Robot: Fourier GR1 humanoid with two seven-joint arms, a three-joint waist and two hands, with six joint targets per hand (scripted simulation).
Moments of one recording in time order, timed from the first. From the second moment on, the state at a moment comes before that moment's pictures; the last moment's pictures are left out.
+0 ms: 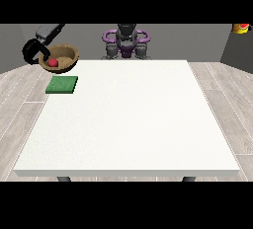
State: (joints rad) left arm -0.55 0.76 0.59 -1.00 0.33 -0.47 -0.03; right arm -0.50 -0.66 -0.31 -0.76 -0.13 0.01 0.11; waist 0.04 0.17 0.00
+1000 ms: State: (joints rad) left arm -0.55 0.80 0.58 -1.02 0.38 -0.48 -0.04; right arm -0.57 -0.65 -0.41 -0.58 -0.18 -0.06 0.04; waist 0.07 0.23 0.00
